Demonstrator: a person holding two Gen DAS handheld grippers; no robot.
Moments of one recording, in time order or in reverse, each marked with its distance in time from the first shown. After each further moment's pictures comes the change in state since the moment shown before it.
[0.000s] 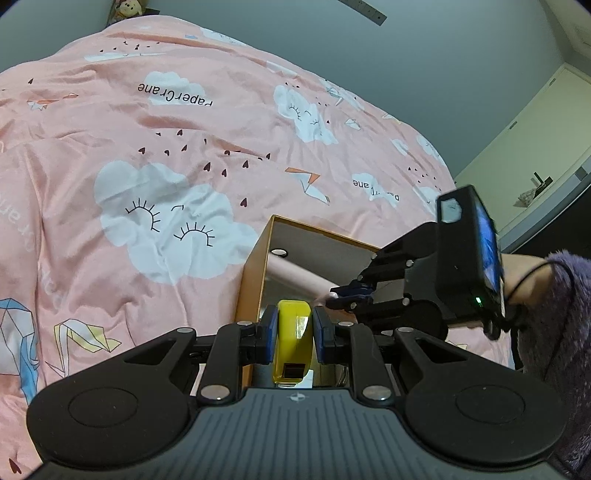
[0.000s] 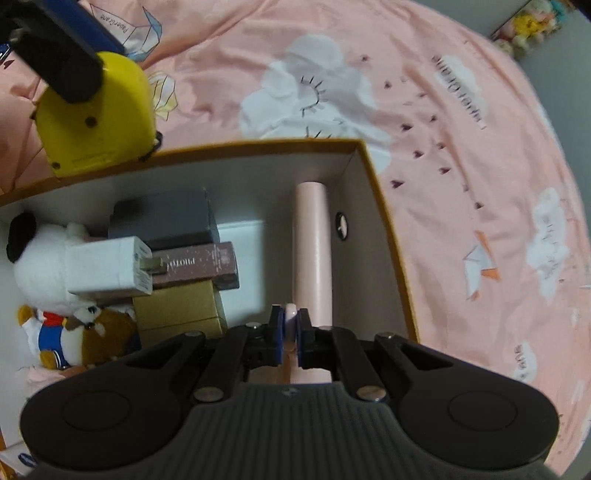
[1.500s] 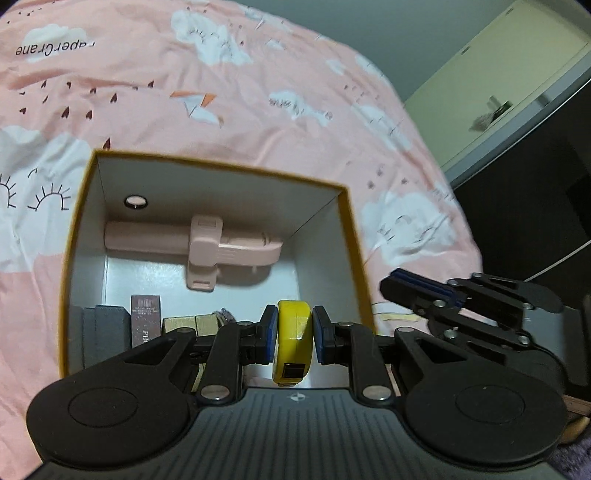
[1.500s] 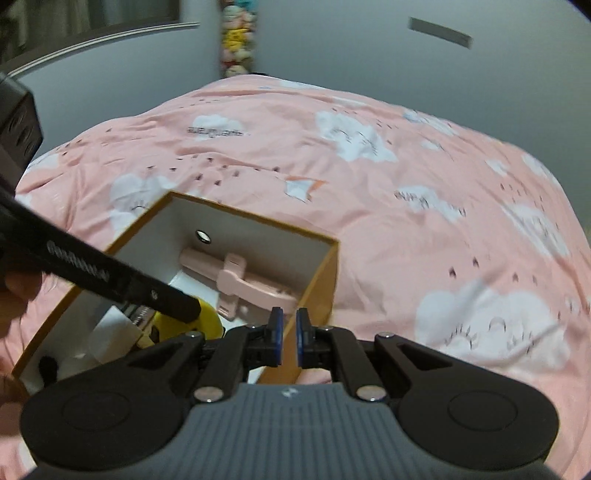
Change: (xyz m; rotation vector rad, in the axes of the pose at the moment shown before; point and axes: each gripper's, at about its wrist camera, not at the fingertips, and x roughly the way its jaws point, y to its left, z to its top) left arm 0.116 -0.085 -0.016 0.139 0.220 -0.134; right arm -0.095 0.050 -0.145 0.922 -0.373 -0.305
